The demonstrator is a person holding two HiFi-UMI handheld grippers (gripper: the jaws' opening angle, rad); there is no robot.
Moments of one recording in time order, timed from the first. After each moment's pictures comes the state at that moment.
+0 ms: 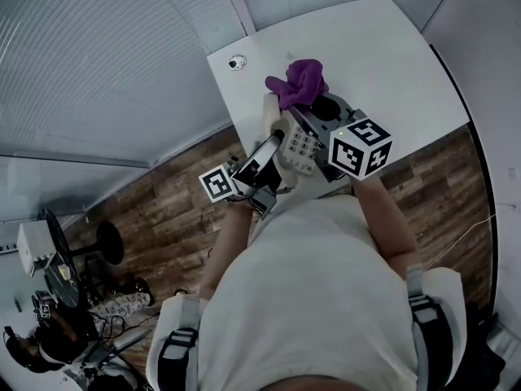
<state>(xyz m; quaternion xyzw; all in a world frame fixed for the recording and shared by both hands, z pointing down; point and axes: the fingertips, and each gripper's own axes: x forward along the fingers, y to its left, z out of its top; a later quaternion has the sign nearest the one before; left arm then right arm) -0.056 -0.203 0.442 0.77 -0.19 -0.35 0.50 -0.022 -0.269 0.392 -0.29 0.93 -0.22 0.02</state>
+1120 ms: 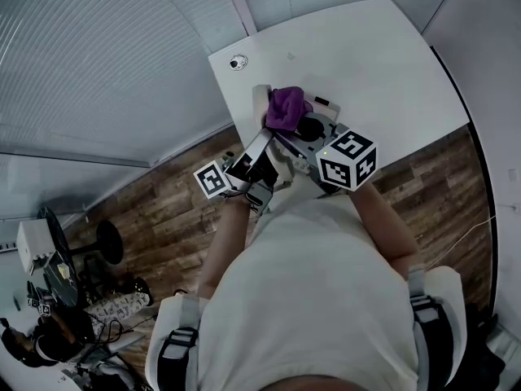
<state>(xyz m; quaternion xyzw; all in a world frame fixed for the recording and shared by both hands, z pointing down) -0.068 -0.211 0.426 0.76 -0.18 -0.39 0.48 -0.054 -0.218 0.424 -0.19 0.96 -0.22 -0.04</state>
